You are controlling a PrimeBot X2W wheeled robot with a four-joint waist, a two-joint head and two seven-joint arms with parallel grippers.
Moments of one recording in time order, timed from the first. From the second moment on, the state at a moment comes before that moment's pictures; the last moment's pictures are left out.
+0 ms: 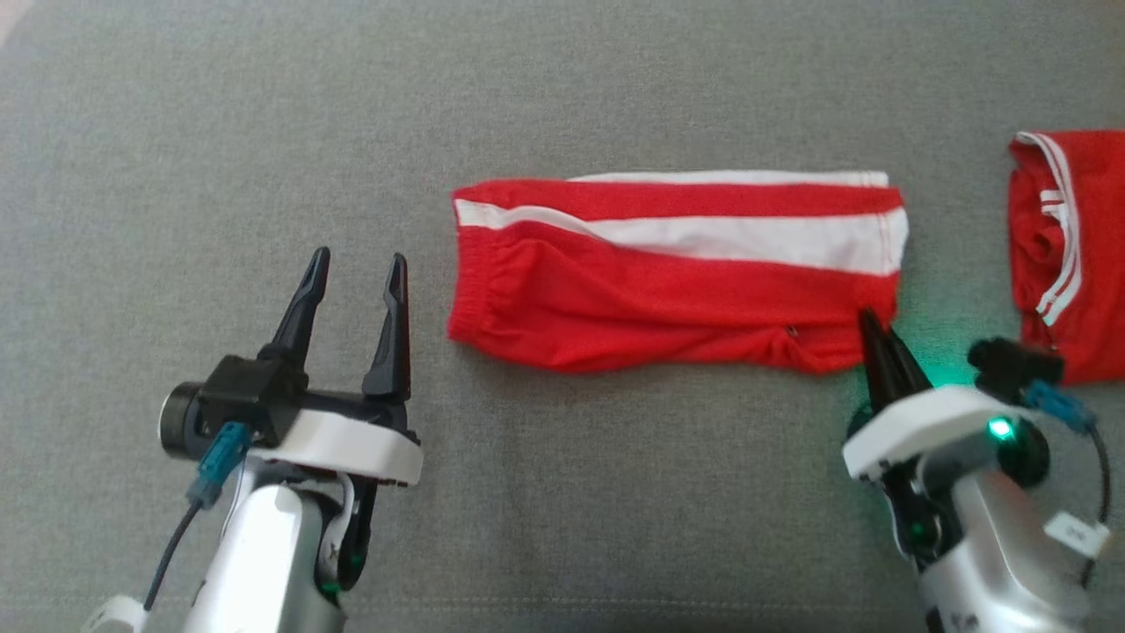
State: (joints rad) left arm -0.19 0.06 -0.23 0.13 -0.16 0.02 -0.25; right arm -0.31 -0.08 0.06 0.58 0.41 0.13 -0.06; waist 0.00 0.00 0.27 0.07
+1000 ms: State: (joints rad) left arm -0.17 0.05 -0.24 0.14 -0.16 0.01 -0.25; right arm -0.36 -0.06 0.29 0.17 0.26 0.13 0.18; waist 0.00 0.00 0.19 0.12
